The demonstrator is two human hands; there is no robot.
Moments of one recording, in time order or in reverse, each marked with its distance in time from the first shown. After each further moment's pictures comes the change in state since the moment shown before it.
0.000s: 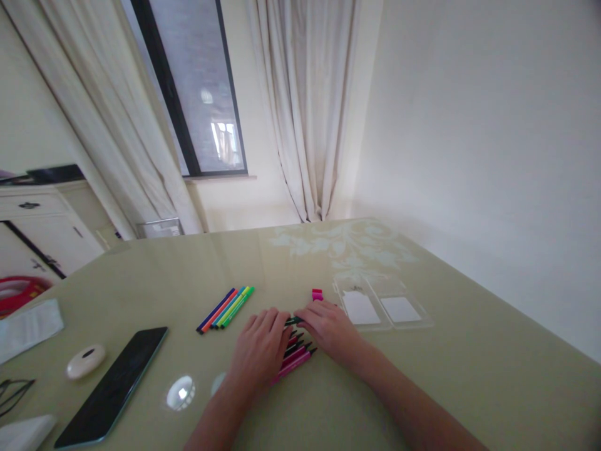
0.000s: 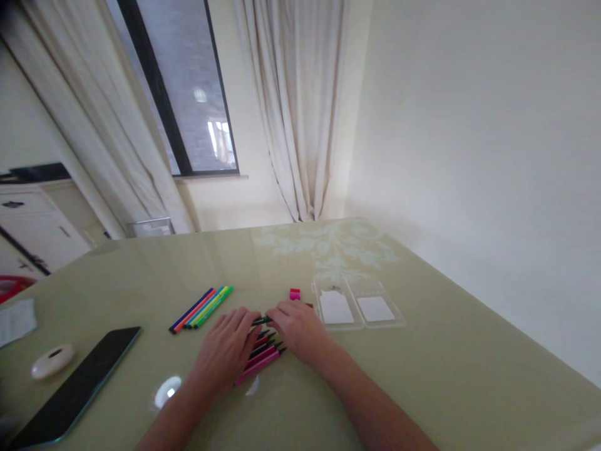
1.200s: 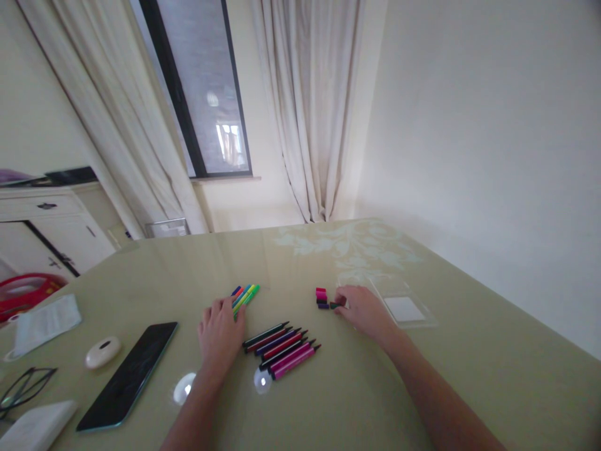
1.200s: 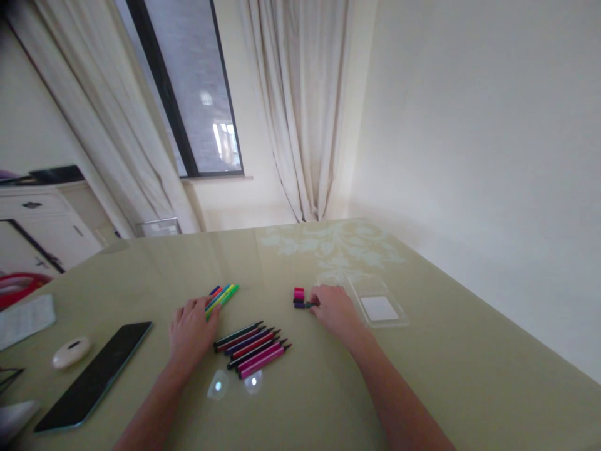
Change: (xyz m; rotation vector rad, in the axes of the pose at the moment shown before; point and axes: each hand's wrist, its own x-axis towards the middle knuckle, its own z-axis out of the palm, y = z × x) left_hand -0.008 -0.074 0.004 0.172 0.038 -0.700; right_hand -0.005 0.048 -0.045 -0.028 -0.236 0.491
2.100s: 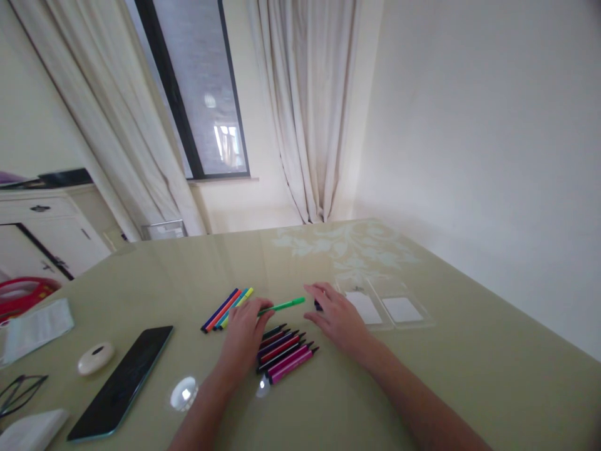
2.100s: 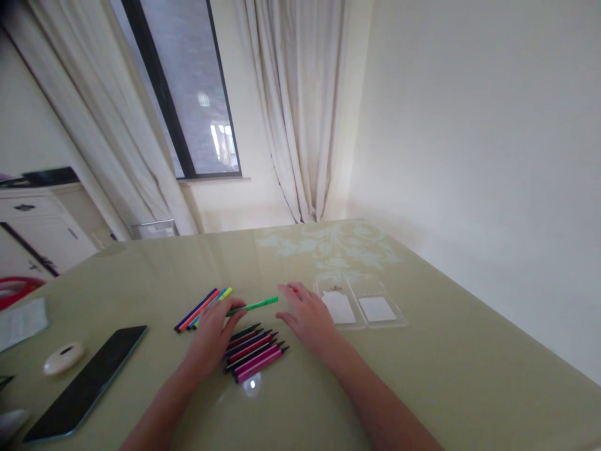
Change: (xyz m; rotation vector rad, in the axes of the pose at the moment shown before) left_hand -0.009 0.033 -0.008 -0.380 -0.054 0.436; right_hand -0.004 -0.037 0.031 0.105 0.241 -0.250
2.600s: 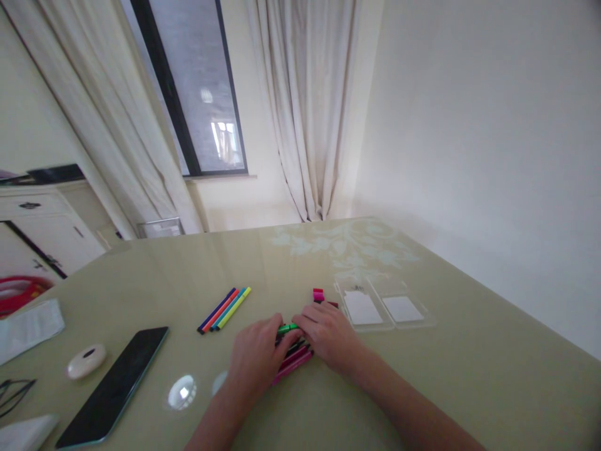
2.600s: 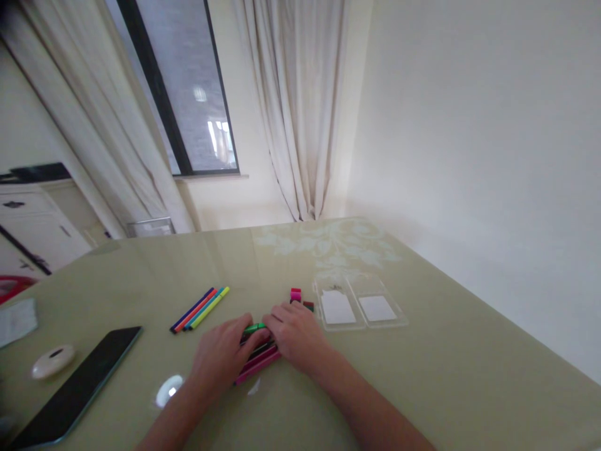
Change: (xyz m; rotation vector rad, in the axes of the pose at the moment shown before) left_hand -0.013 0.055 -0.009 0.222 -0.295 -0.051; right_hand -0.009 -0.024 0.012 -0.150 -0.036 -0.307
